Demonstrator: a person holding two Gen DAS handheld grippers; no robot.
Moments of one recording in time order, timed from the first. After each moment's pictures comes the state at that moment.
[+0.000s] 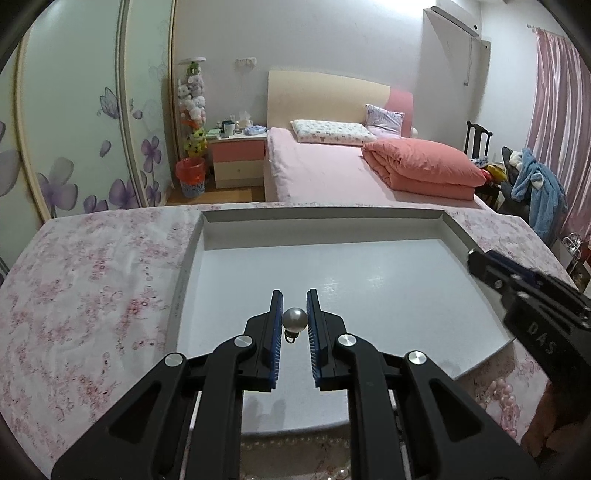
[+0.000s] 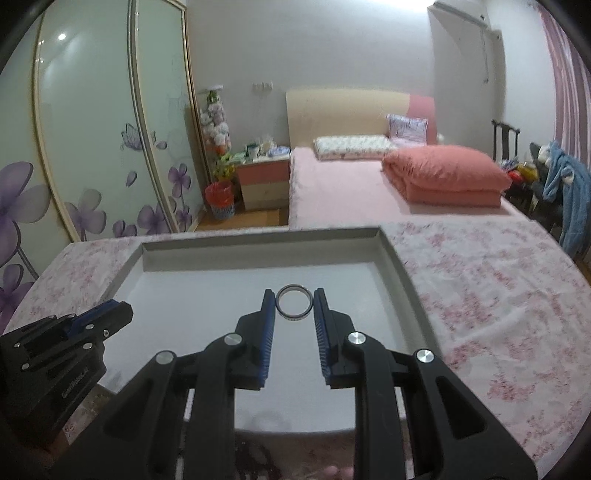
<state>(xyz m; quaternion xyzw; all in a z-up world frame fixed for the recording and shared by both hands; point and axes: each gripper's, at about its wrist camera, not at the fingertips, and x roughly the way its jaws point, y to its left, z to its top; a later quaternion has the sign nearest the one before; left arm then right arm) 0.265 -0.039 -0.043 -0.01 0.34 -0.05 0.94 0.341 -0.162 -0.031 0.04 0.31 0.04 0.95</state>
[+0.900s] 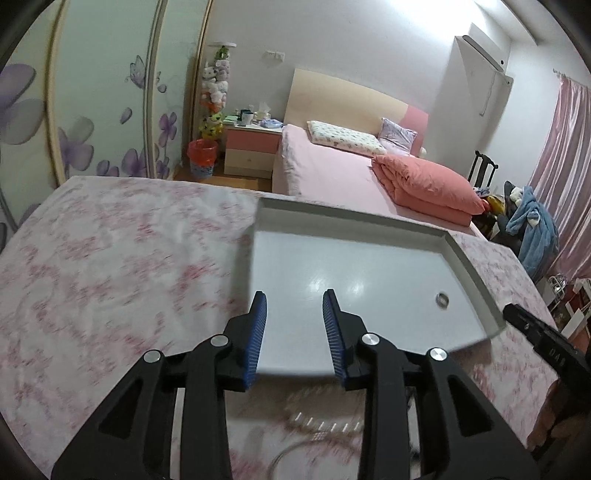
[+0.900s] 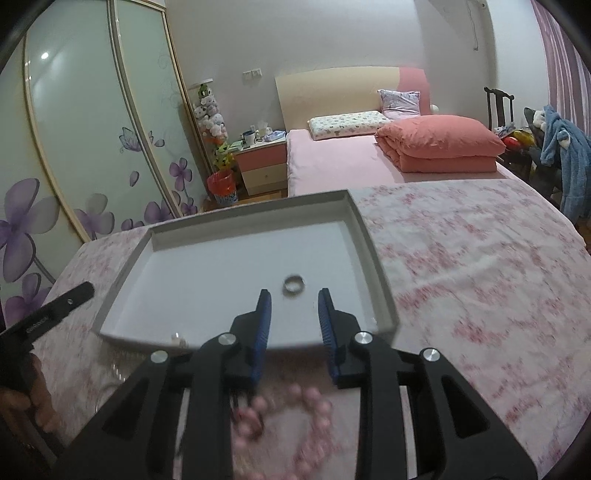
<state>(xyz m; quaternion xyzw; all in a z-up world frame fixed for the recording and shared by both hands) 0.218 0.029 -0.023 -0.09 0.34 -0.04 0.93 0.277 -0.203 -0.021 0.09 0.34 0.05 0.93</state>
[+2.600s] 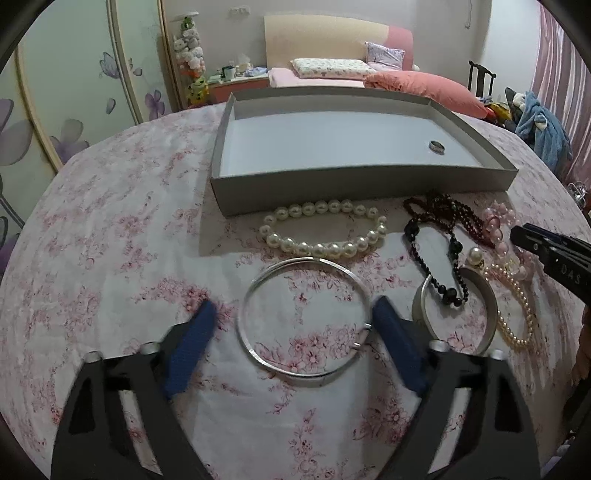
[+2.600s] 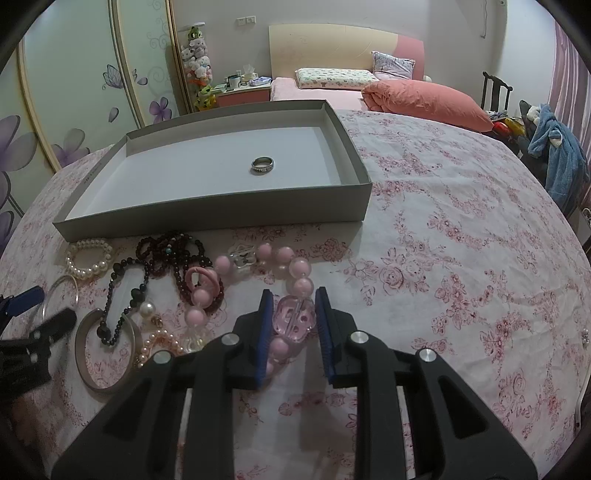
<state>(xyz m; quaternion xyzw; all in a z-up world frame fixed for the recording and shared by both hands) 0.160 -0.017 -0.084 0.03 0.44 -0.04 0.90 0.240 -0.199 -0.078 0.02 0.44 0.01 0.90</state>
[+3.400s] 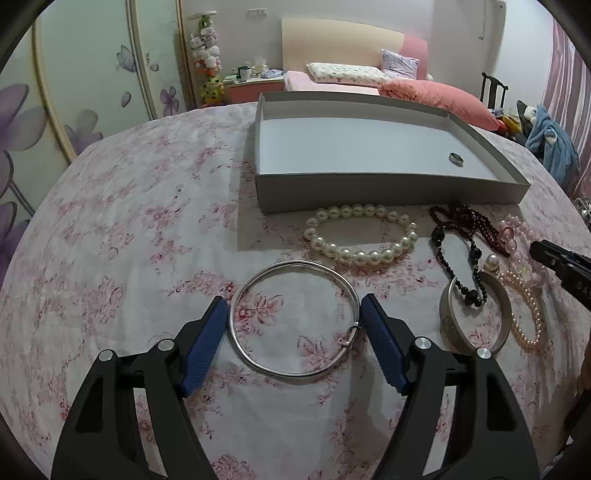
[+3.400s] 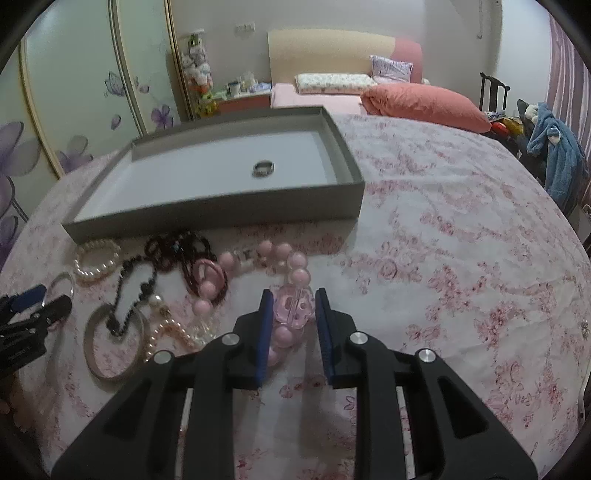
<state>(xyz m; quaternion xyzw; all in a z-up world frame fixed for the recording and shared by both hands) 0.153 0.006 -0.084 0.01 0.44 -0.02 0.90 0.224 -0.202 -0.074 0.03 0.42 0.01 0.91</state>
